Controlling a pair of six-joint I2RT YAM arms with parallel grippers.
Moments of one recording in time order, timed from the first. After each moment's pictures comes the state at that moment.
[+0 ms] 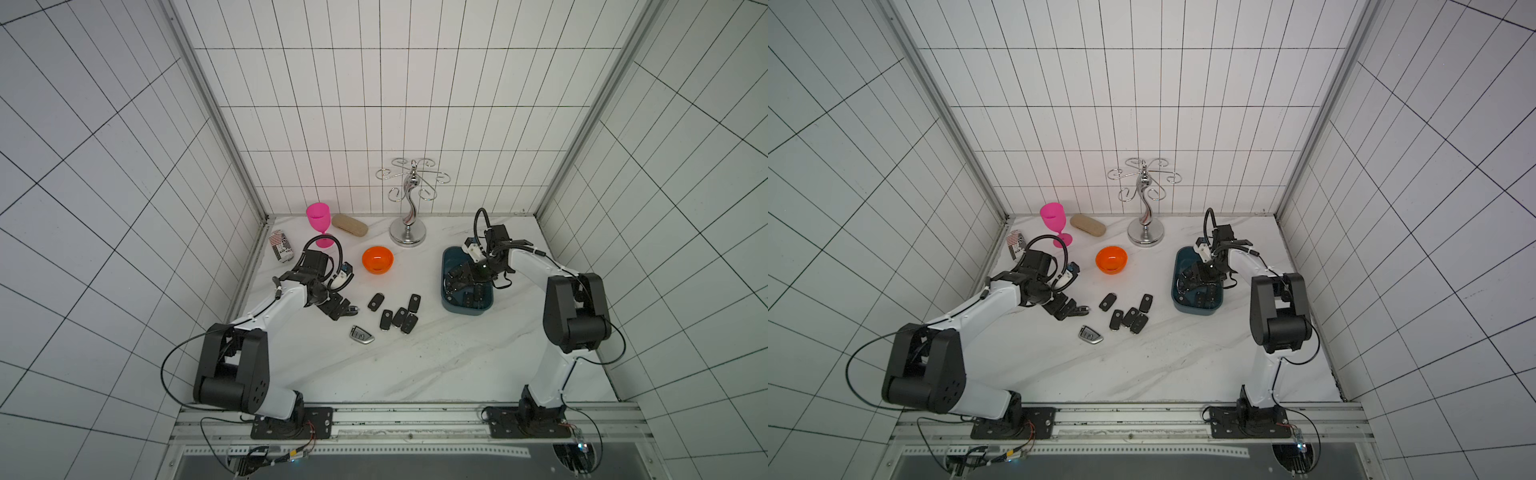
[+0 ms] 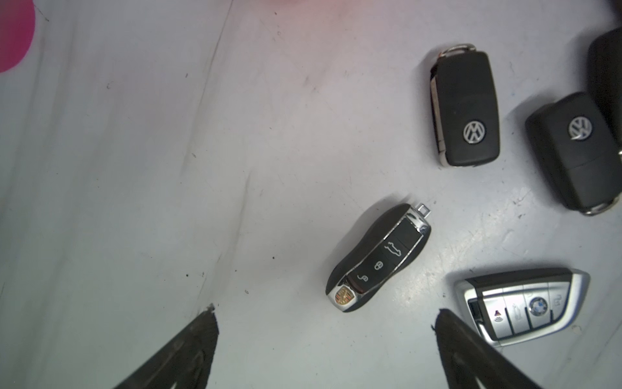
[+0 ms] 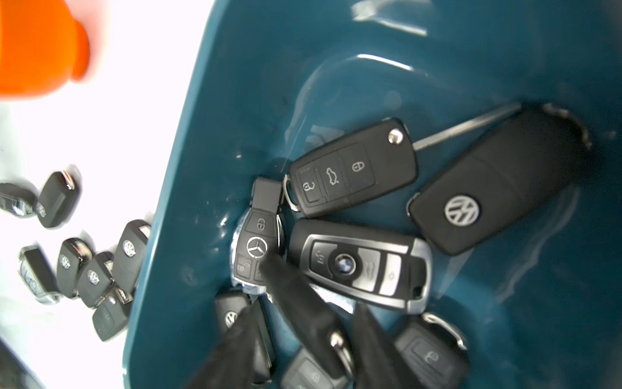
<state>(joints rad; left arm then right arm) -0.17 1.45 0.91 -0.64 0.16 0.55 0.11 1.88 1.34 -0.71 -0.38 -0.09</state>
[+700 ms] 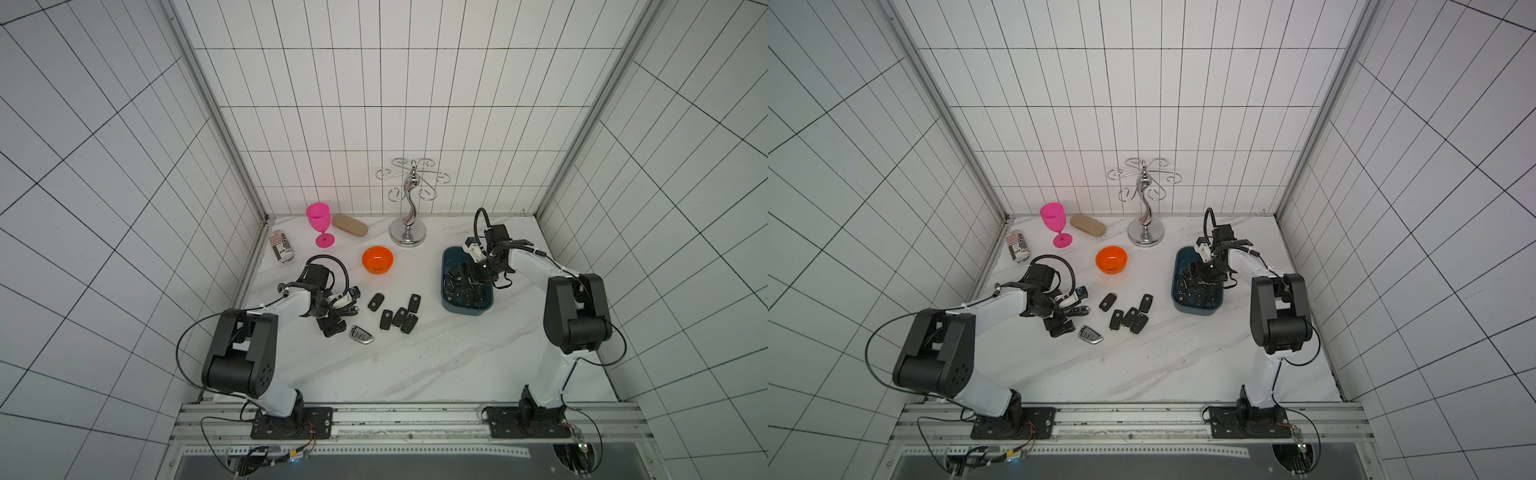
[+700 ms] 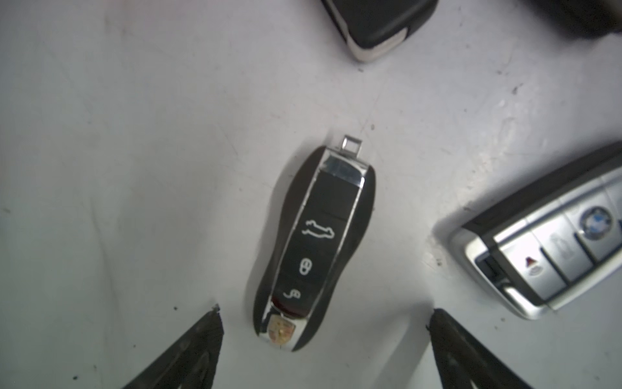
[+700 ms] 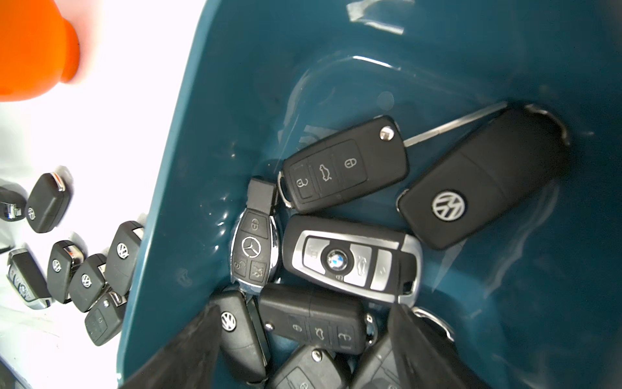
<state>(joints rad) -0.14 1.61 0.84 -0.55 0.27 0.93 0.11 1.86 1.34 -0.71 -0.36 -0.09</state>
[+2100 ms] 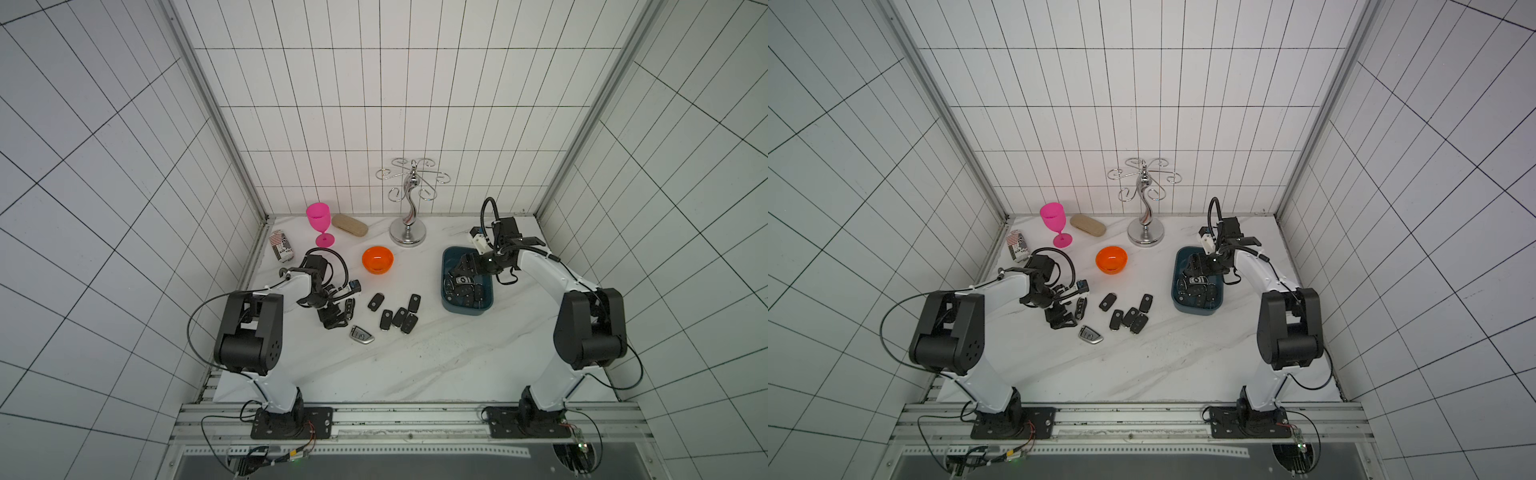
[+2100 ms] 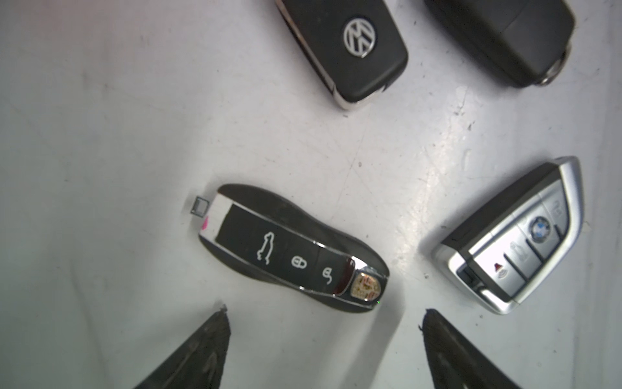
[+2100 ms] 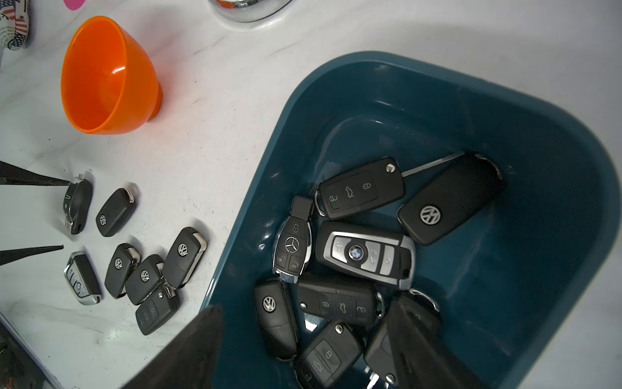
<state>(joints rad) -0.12 1.71 0.98 -0.71 0.38 1.01 0.11 1.74 1.33 -0.70 -0.39 -0.07</state>
